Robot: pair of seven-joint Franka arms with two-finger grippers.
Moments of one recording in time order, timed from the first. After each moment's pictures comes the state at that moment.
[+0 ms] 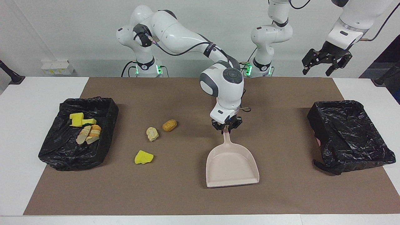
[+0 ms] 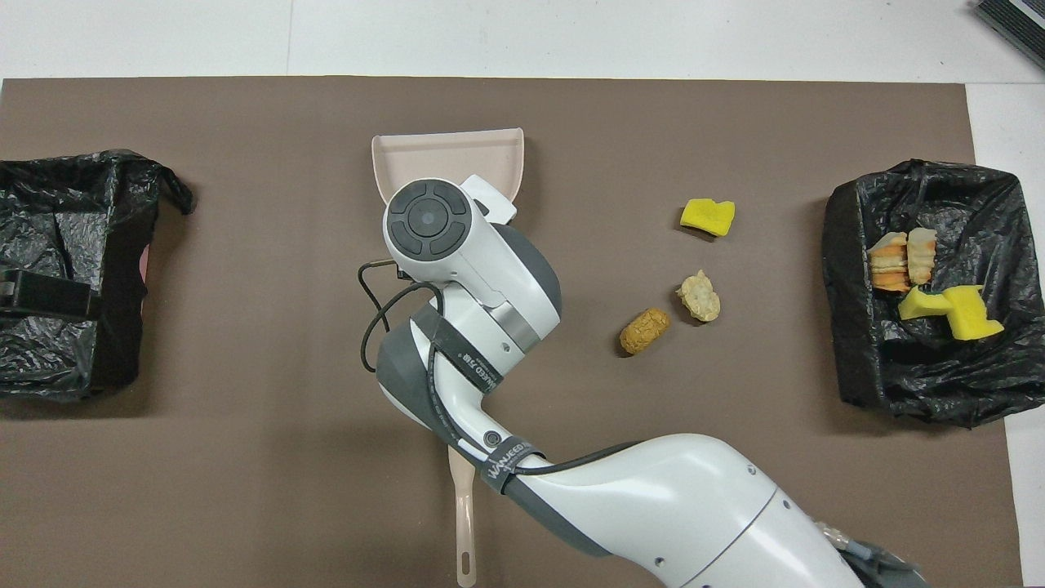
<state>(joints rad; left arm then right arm) 0.11 -0.11 -0.14 -1.60 -0.06 1.49 0.06 0.57 0.78 0.16 -1.09 -0.14 1.94 0.66</state>
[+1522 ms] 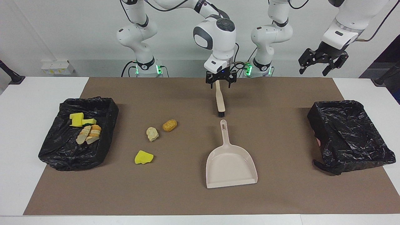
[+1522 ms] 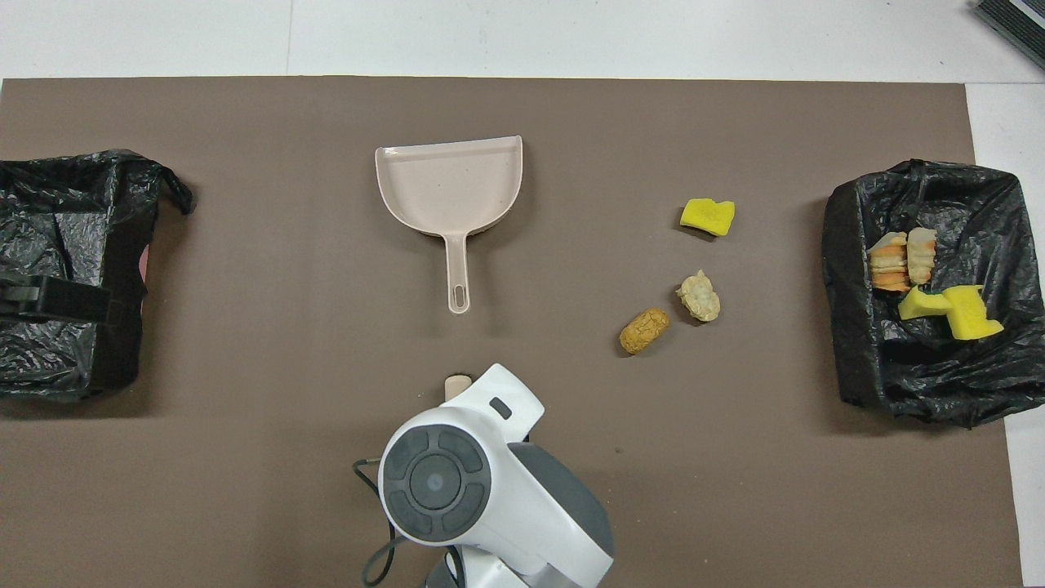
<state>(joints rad) 0.09 -0.11 -0.17 -1.60 -0.06 1.50 0.05 0.70 0.14 0.18 -1.88 0.01 2.01 0.85</state>
